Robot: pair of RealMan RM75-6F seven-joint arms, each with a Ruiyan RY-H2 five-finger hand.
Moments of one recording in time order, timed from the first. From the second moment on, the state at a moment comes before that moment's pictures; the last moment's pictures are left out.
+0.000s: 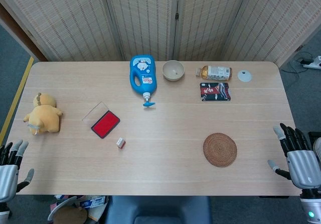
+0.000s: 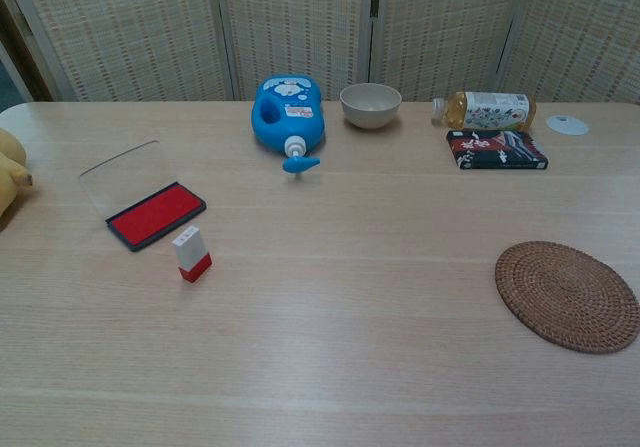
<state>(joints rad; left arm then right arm) 0.00 -1.18 -0.03 -1.61 1.51 1.59 0.22 0.03 -1.09 0.03 -1.65 -1.58 1.55 -0.04</state>
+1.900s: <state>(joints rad) -0.64 -1.20 -0.15 -1.92 1.07 0.86 0.70 0.05 -1.03 0.06 -1.62 -1.52 1.50 0.14</state>
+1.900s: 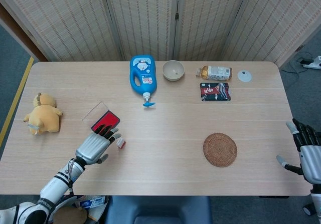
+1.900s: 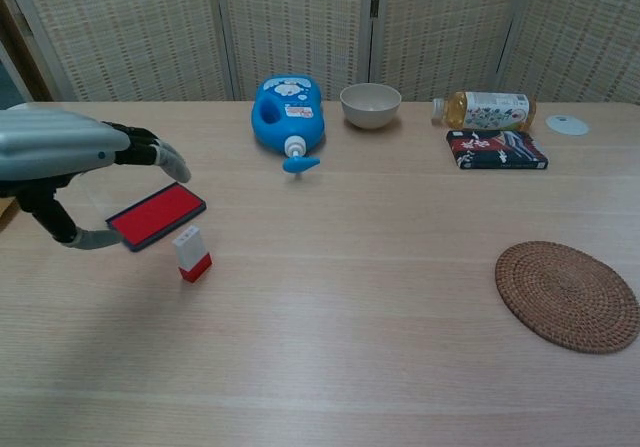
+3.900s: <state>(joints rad) -0.93 -1.38 0.01 -1.56 0.89 0.72 0.52 0.03 -1.02 0.04 -1.62 -1.57 1.54 0.16</state>
